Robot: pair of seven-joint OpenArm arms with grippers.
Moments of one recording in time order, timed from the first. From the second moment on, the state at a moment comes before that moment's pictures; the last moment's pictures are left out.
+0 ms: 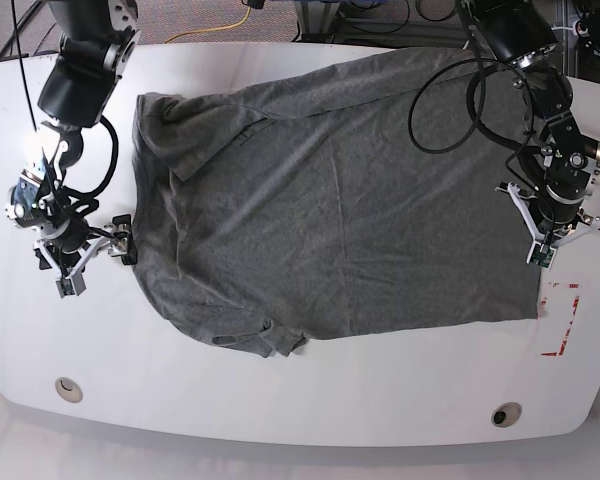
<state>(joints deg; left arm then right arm) -1.3 -7.5 -27.1 104.5 15.6 -40.8 47.6 12.5 18.6 25.7 75.1 13.4 40.0 -48.3</state>
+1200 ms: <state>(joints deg) -1.7 -7.9 -20.5 106.6 15.8 -40.8 55.5 -16.7 7.9 25.1 112.7 17.4 40.6 -57.4</state>
